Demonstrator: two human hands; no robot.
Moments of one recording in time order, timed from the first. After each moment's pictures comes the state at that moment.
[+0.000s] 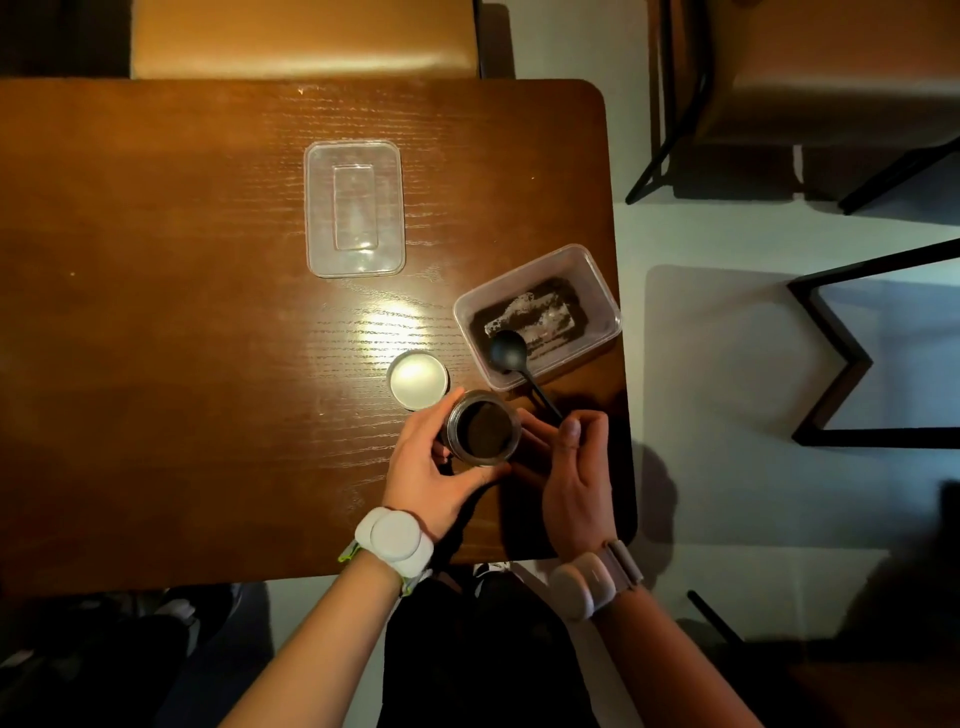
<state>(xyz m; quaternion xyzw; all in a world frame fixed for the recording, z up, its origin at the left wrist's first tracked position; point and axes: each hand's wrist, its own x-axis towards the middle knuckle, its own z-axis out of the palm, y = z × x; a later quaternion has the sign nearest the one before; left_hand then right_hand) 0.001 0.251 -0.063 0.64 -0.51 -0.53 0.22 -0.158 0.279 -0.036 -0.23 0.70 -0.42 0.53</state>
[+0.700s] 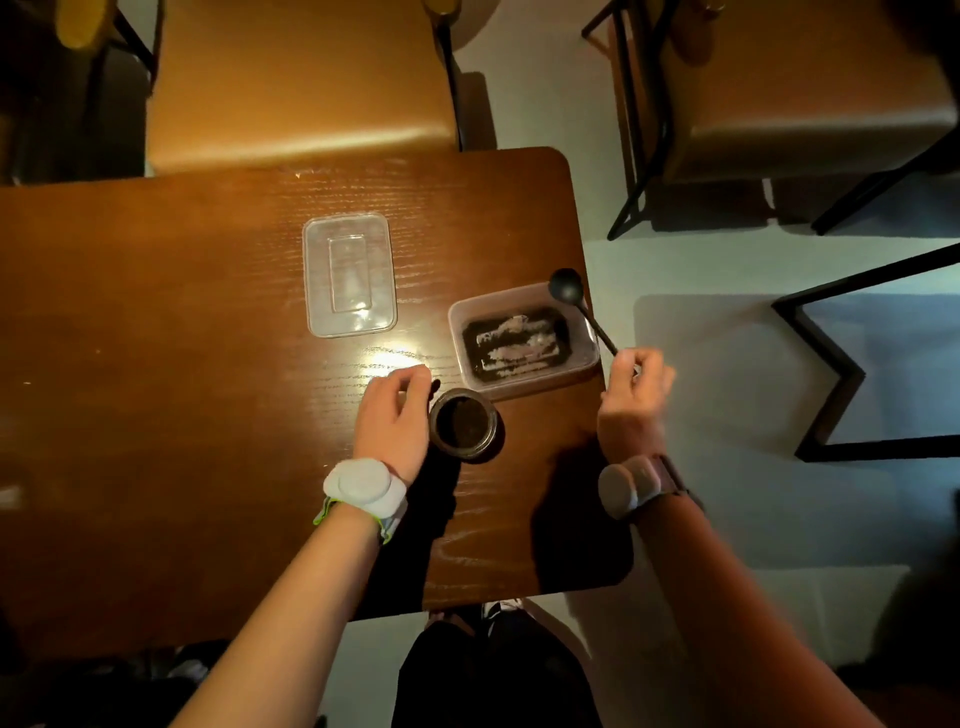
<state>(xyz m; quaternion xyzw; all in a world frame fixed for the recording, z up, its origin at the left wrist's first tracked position) -0.005 0.156 -0.013 0.72 -0.46 -0.48 0.21 -0.235 0.183 -0.026 -0.30 0.83 -0.37 0.31</state>
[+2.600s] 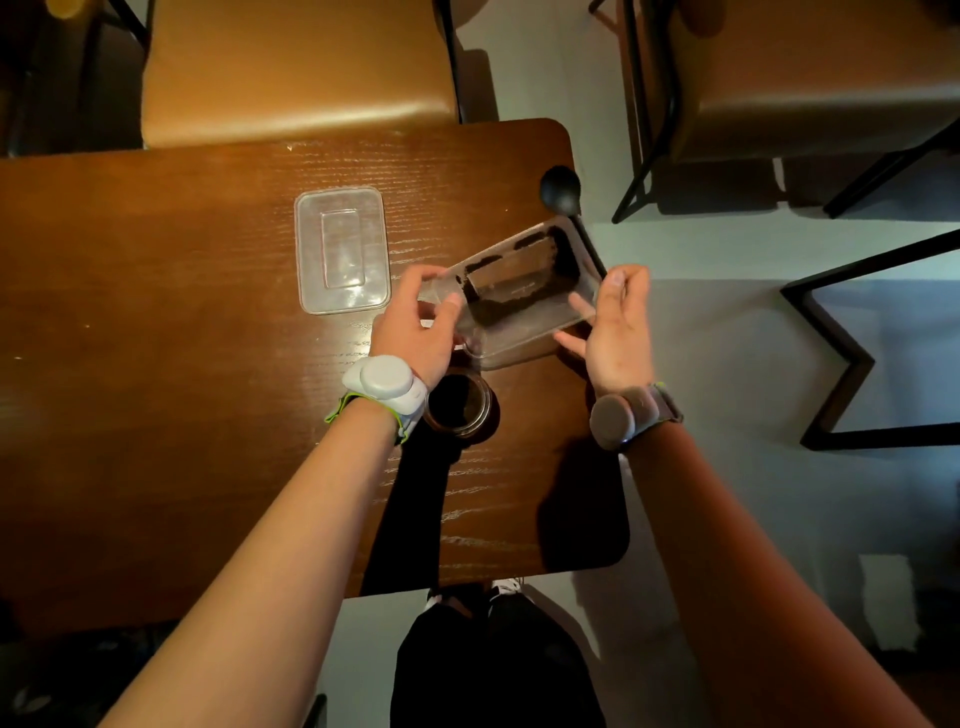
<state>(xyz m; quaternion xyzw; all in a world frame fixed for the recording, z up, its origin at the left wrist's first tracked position) -0.031 0.103 -0.029 0.64 -0.54 -0.46 0.27 -0.229 0.143 0.001 -0.26 0.69 -0.48 0.47</state>
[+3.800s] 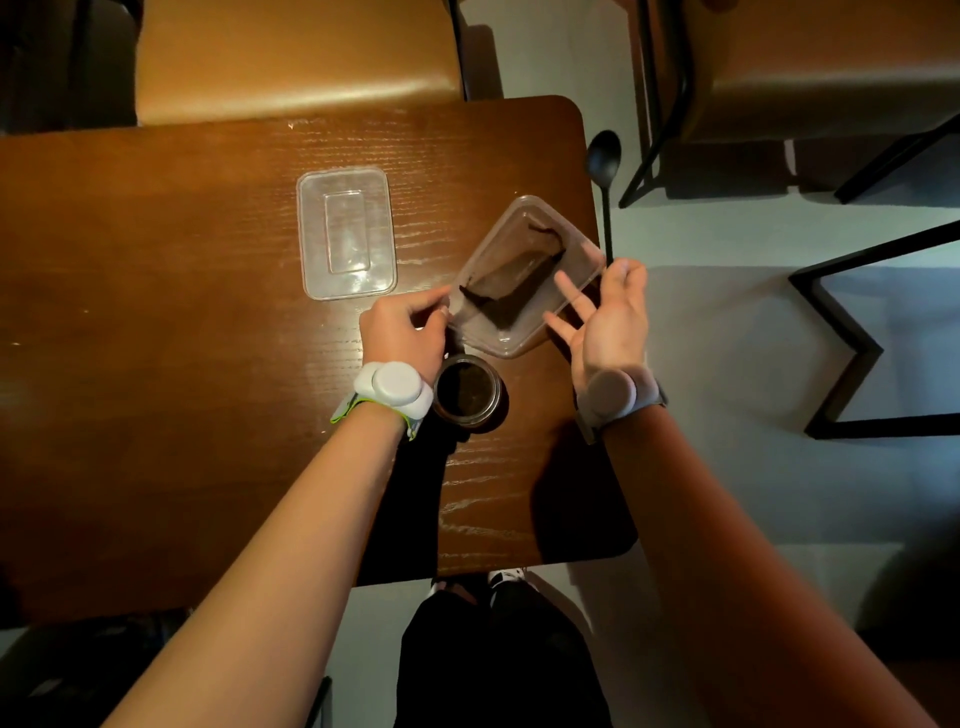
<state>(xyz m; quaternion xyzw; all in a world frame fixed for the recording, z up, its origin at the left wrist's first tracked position) -0.020 0.112 -0.036 0.69 -0.55 -0.38 0.27 -0.205 0.137 -0.004 -0.11 0.63 -0.57 0.52</state>
